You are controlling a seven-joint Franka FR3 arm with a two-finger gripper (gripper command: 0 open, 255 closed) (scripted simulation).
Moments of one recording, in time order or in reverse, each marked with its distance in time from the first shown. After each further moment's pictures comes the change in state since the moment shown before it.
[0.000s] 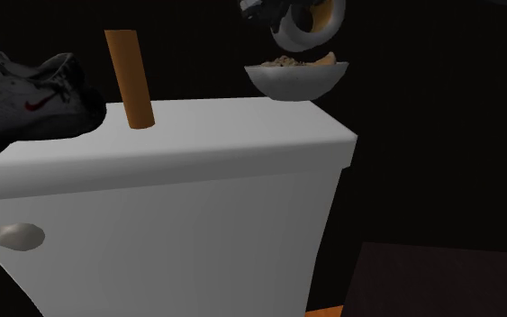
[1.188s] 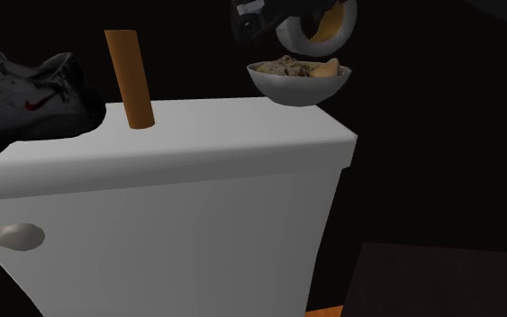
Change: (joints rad) arm 0.012 0.003 0.024 -0.019 0.011 -0.020 0.030
